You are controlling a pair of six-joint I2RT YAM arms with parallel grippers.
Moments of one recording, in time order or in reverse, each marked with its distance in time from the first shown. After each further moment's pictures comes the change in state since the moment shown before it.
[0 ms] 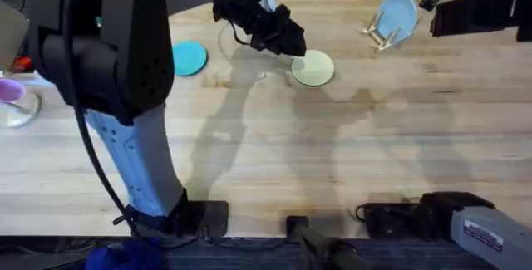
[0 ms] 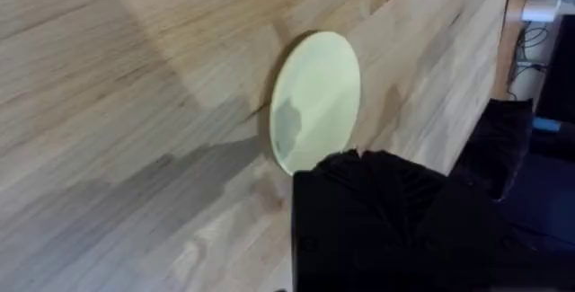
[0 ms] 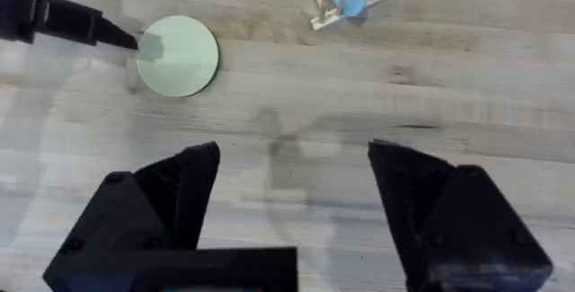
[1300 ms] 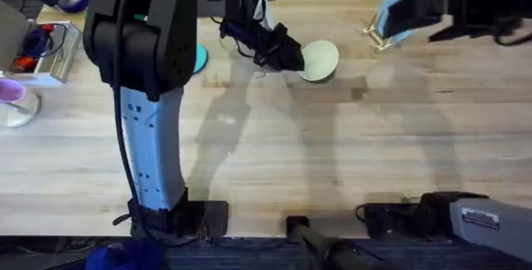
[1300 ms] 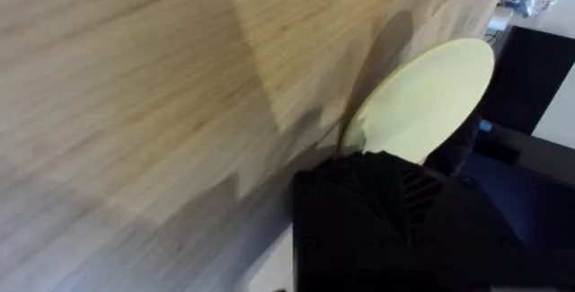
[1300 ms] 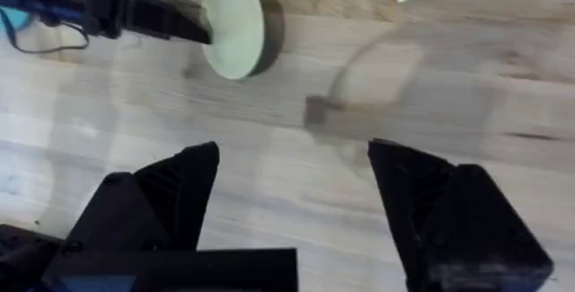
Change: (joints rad) left arm 0.014 0.189 0.031 0.010 0.094 -0.063; right arm 0.000 0.260 0.003 0.040 -0.212 0.061
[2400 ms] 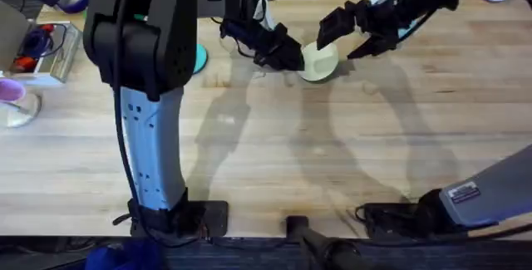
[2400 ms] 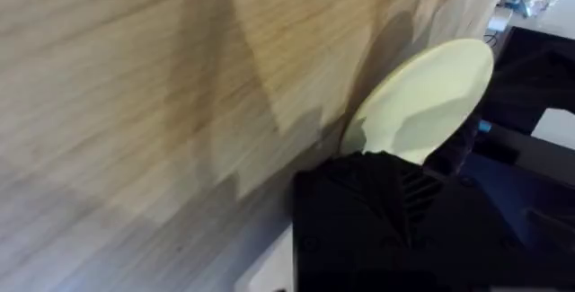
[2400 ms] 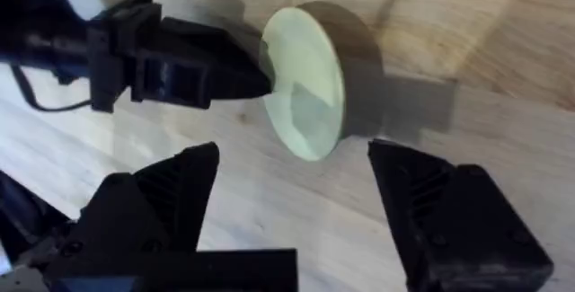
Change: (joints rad) left arm 0.000 0.000 0.000 0.005 0.000 -0.005; right arm 0.108 0.469 0.000 0.275 -0.255 0.105
